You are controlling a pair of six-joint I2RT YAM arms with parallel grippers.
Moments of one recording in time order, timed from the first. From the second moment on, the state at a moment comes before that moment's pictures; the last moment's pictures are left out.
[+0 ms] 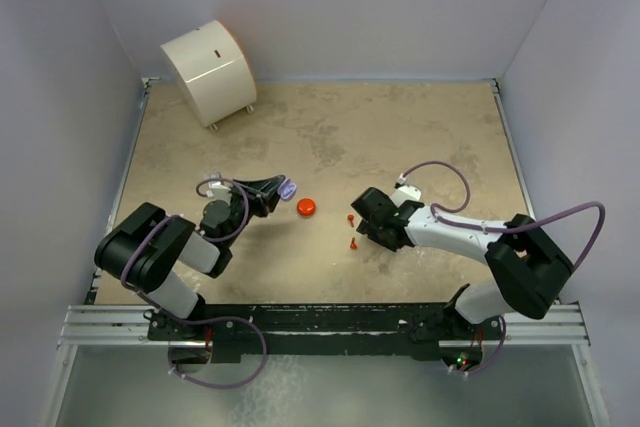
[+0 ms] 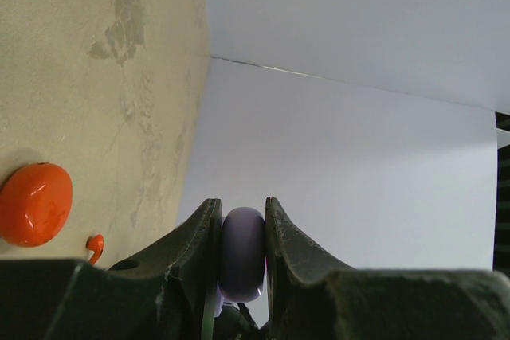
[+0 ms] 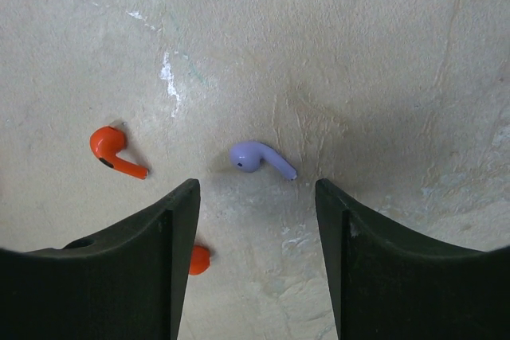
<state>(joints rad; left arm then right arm) -0.43 1.58 0.18 1.37 0.05 -1.72 0.80 1.45 0.73 -0.51 0.47 1.25</state>
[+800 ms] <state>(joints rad) -0.39 1.57 0.18 1.41 0.08 -1.74 0.91 1.51 0.80 -0.45 0.42 1.29</state>
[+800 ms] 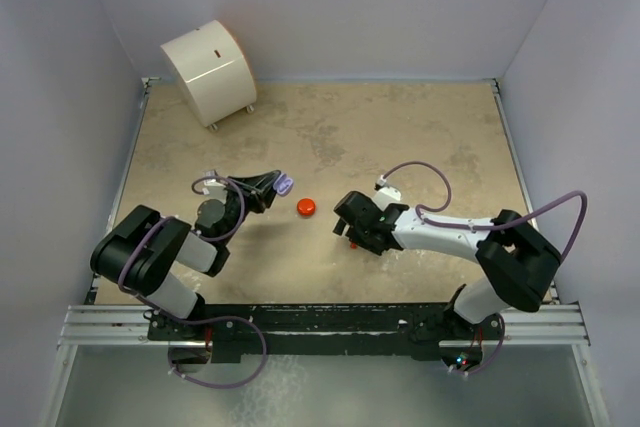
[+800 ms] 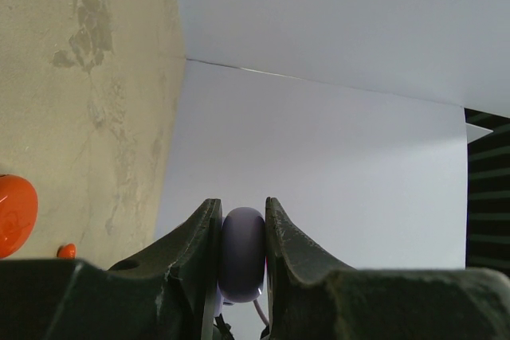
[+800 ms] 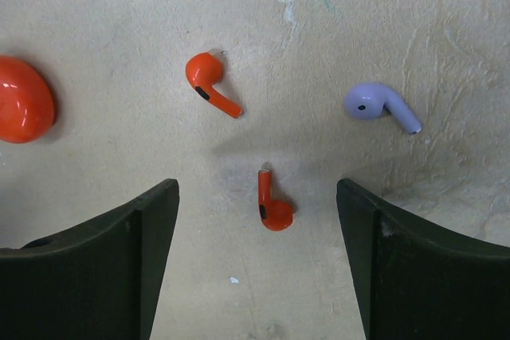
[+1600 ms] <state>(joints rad) -0.32 1.55 0.18 1.39 0.13 -1.74 0.78 1.46 0.76 -0.43 0.42 1.26</state>
